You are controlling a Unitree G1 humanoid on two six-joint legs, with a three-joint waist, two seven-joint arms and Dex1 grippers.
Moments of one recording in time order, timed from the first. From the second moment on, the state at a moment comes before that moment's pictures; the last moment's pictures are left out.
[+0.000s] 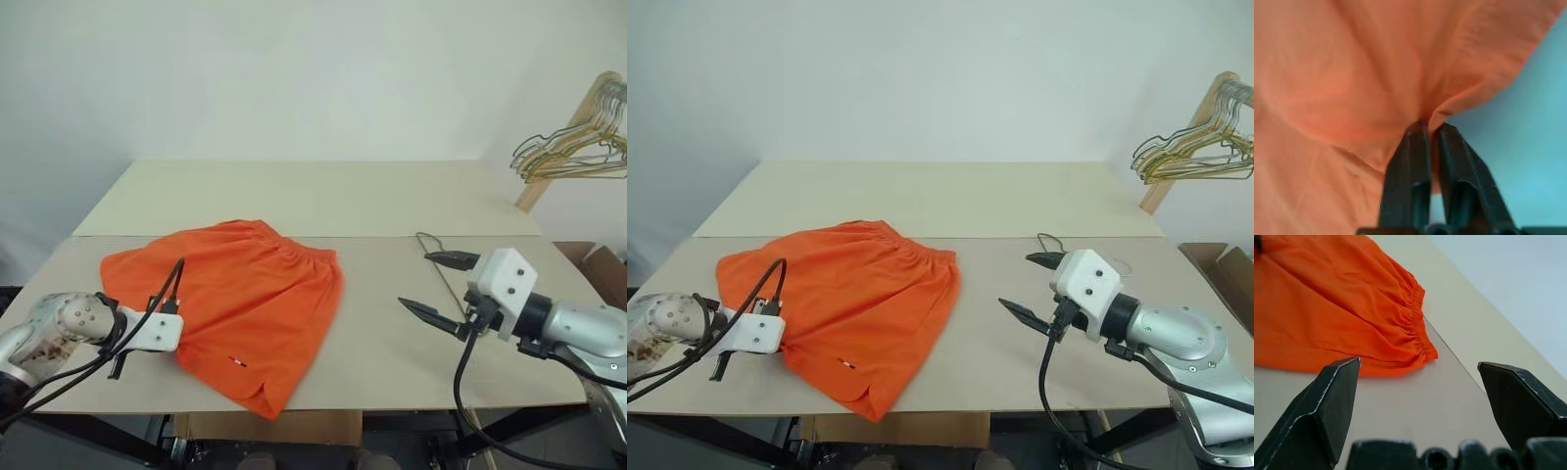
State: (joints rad) left arm -0.28 1.18 -0.33 0.19 0.09 -0.16 -1.15; right arm -0.02 -0.82 -0.20 -0.66 0.40 0.46 0.77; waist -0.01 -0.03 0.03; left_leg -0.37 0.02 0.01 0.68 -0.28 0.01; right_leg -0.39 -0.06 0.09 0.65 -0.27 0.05
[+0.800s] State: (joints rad) left arm -0.53 1.05 -0.29 -0.47 -0.55 0.94 -1.28; right arm -0.10 -0.95 -0.08 -0.56 0.41 0.29 1.14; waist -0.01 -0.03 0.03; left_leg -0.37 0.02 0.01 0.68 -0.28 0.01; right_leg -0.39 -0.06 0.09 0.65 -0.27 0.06
